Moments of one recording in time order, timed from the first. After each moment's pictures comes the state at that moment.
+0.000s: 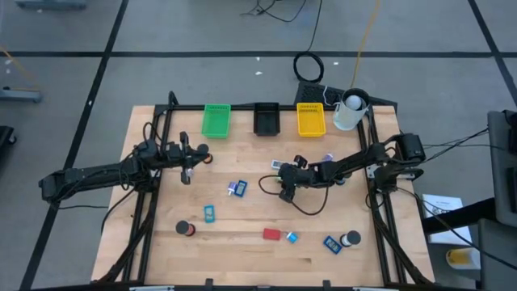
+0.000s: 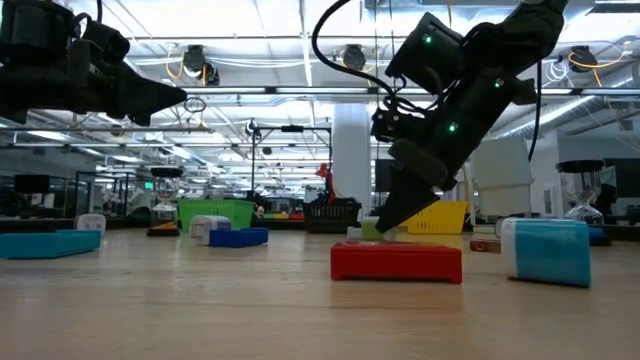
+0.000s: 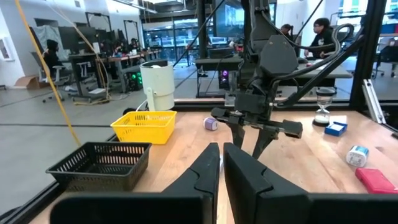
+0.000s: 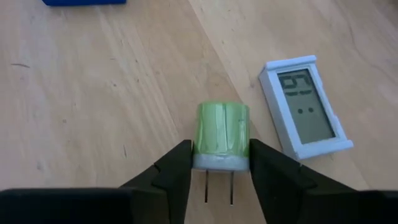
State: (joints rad) left arm 0.37 0.43 0.03 0.44 0.26 0.07; right arm 0.07 1.70 0.79 0.00 0.28 0.38
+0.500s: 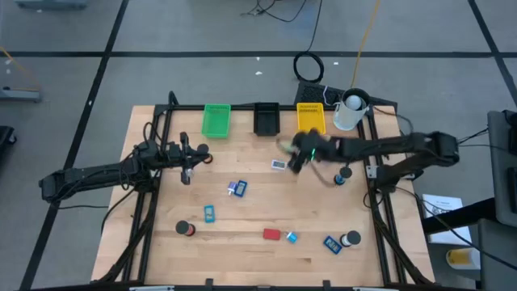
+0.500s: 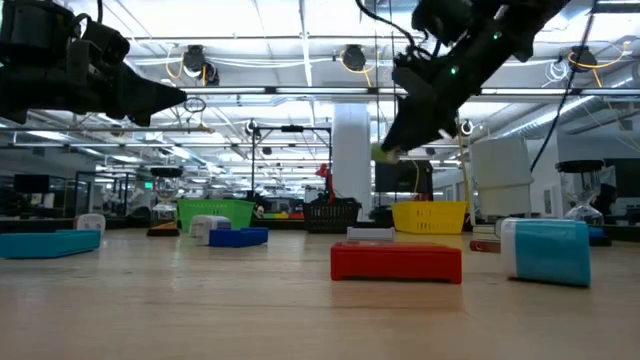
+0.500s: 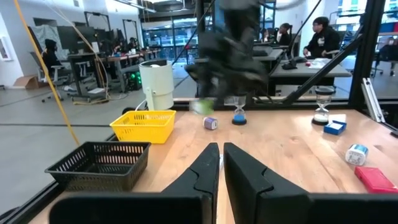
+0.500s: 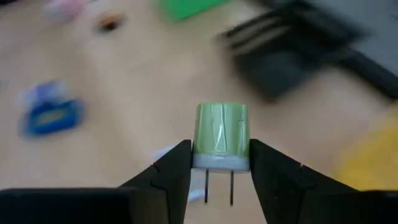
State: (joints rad) left arm 0.36 0.43 0.03 0.43 0.26 0.07; right arm -0.21 1.33 0.79 -0.17 0.26 0.32
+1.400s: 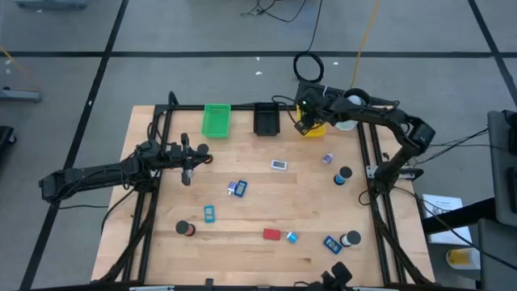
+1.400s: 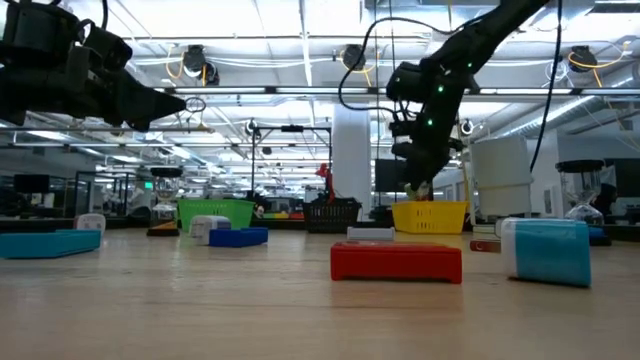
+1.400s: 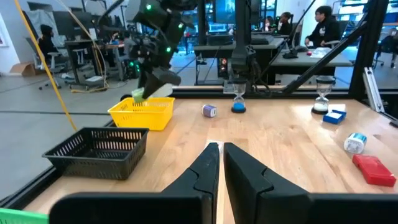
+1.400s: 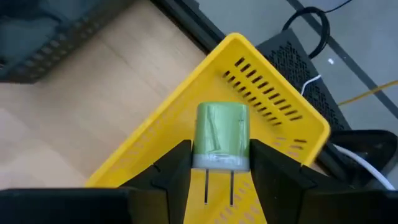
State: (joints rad) left arm 0.36 0.43 0.03 0.39 0.26 0.07; right arm -0.66 1.65 1.11 -0.52 0.27 0.06
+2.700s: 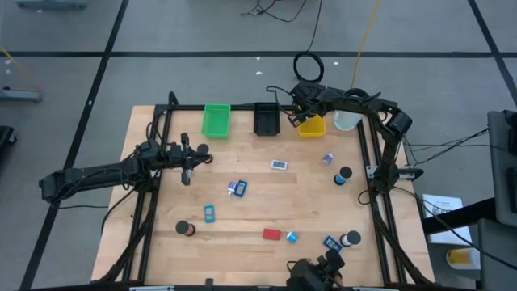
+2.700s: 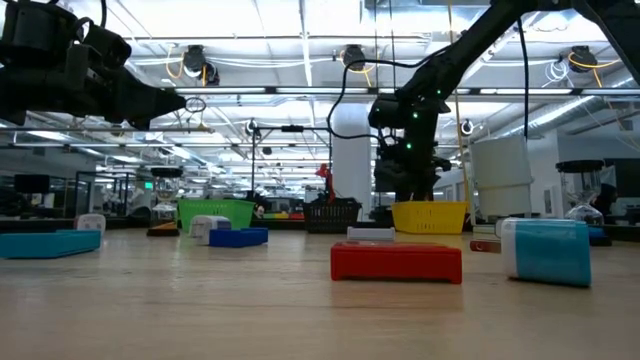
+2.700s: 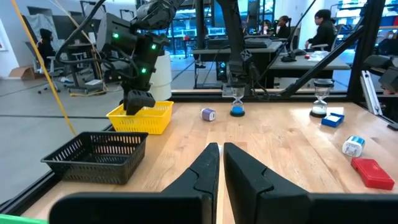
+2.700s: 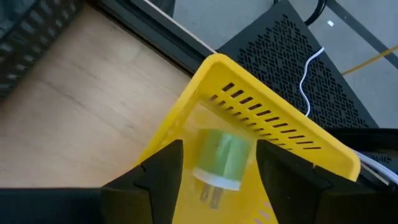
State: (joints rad) left arm 0.36 0.43 0.03 0.40 0.27 0.07; right arm -0.72 1.88 1.30 -0.58 0.28 0.17
